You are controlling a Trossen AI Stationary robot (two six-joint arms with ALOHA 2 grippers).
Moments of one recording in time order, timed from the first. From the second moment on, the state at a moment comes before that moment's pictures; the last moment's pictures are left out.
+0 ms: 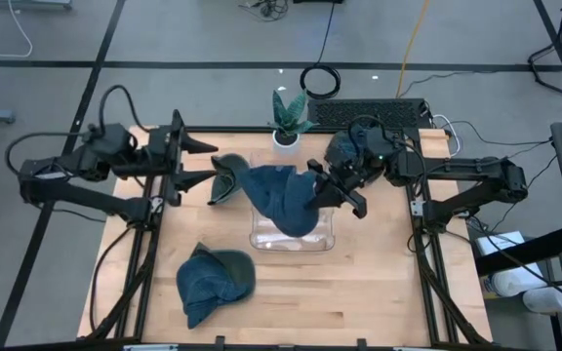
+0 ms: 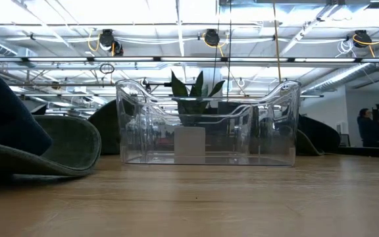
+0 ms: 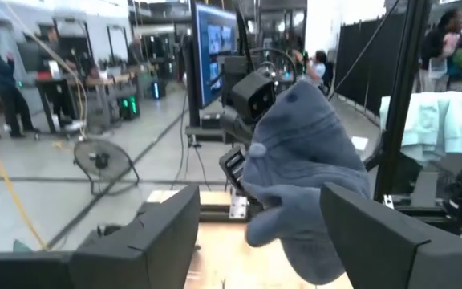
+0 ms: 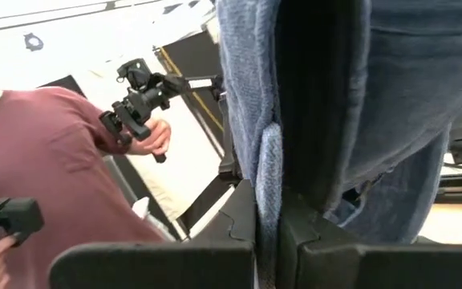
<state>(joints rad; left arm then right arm) 0.00 0.87 1.21 -0.32 -0.04 0.02 -0.12 1.31 1.14 0.27 -0.76 0.51</state>
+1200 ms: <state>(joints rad) 0.04 1.44 1.63 -0.57 0.29 -0.22 -0.08 1.31 1.14 0.12 -0.82 0.35</state>
